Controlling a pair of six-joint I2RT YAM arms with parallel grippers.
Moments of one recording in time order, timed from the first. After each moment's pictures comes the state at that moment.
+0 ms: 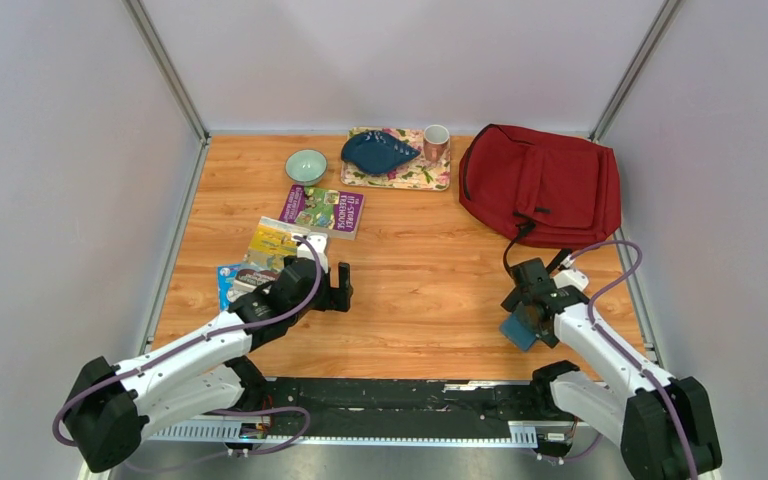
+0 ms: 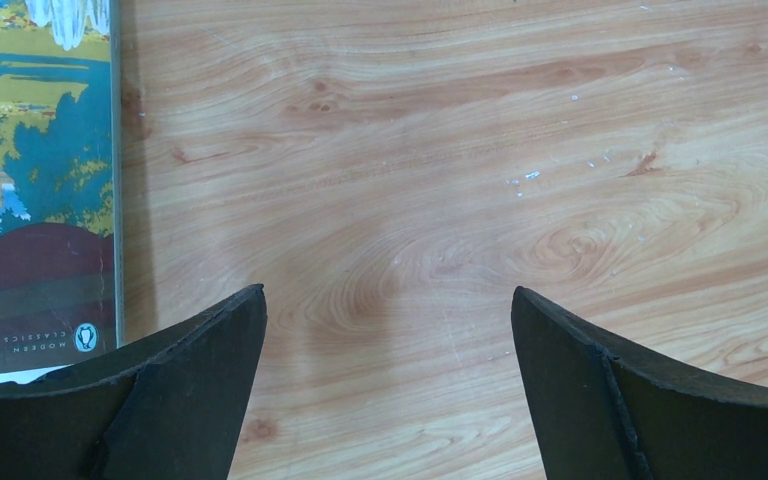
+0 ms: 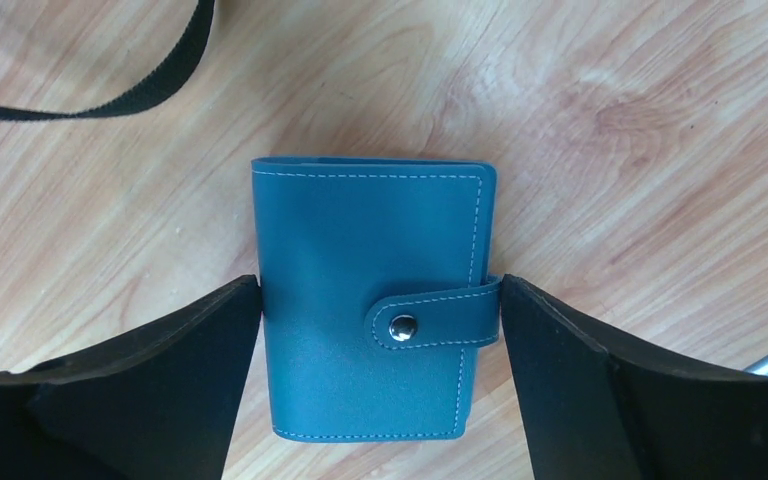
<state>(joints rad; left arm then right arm) -0.78 0.91 0.48 -0.24 -0.31 -0.48 0.32 0.96 0.46 -0.75 0.45 1.03</state>
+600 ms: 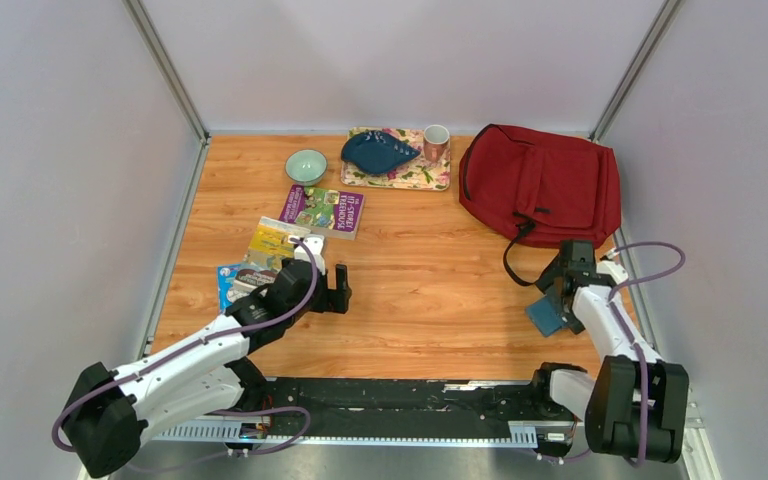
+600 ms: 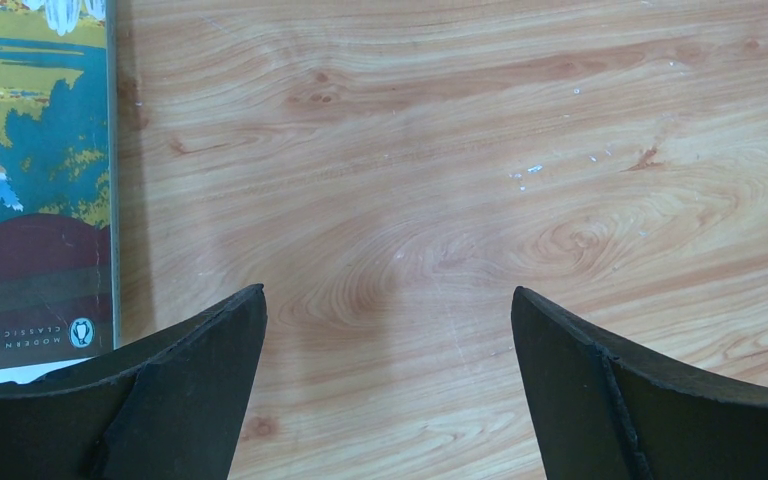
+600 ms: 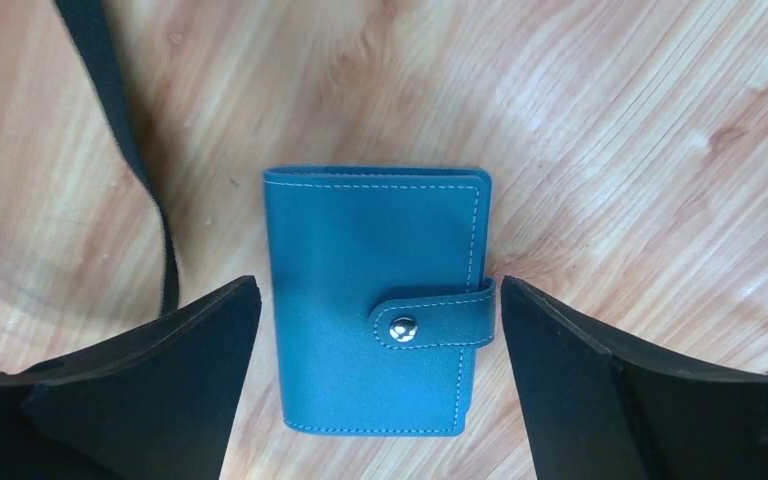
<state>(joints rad) -0.76 0.88 0.45 -0.22 -0.28 -0.48 -0.11 1.10 0.53 -0.59 0.37 0.85</state>
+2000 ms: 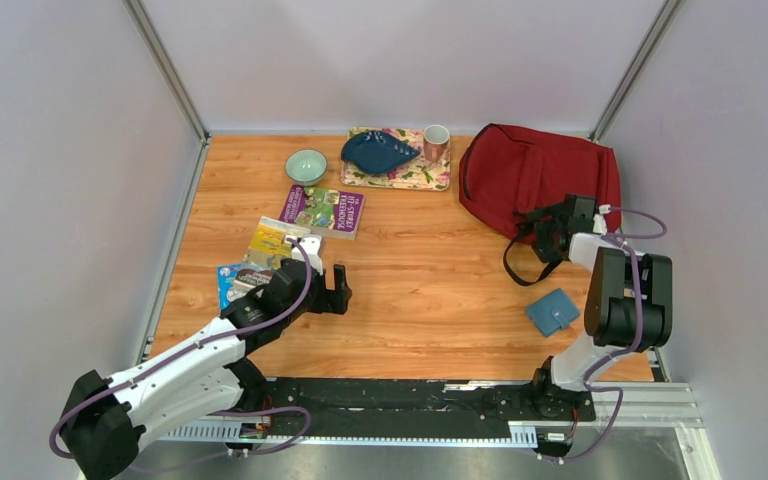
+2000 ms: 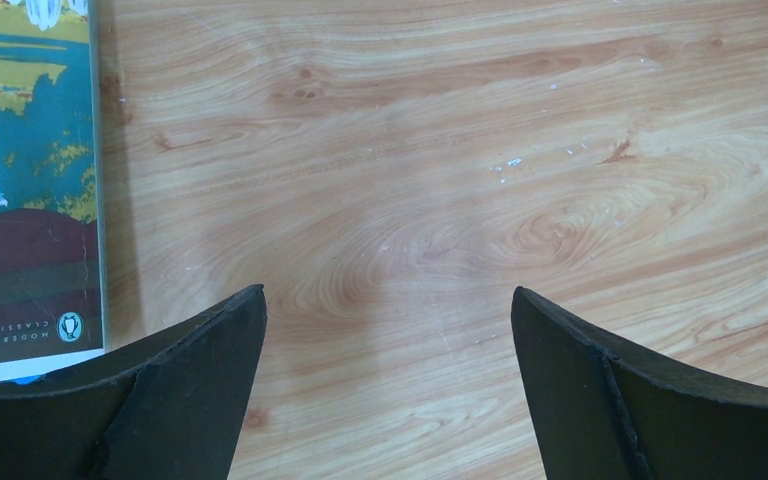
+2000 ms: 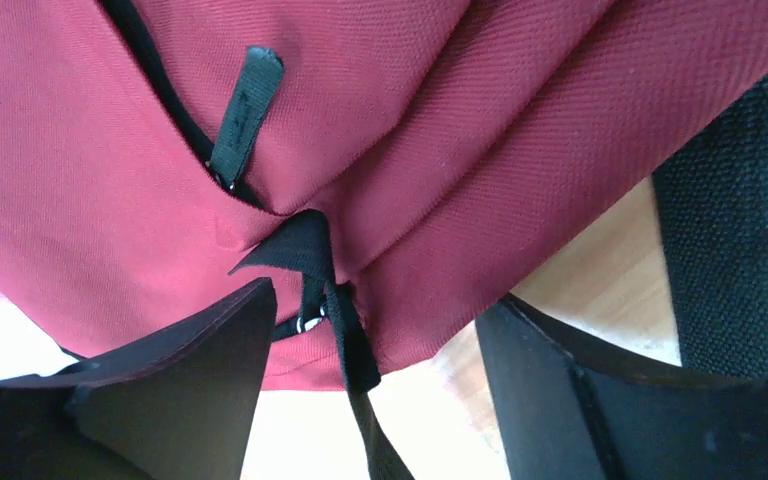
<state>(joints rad) -0.74 0.84 0.45 -0.24 -0.24 -0.49 -0.18 1.64 0.81 -0.01 -0.05 1.10</state>
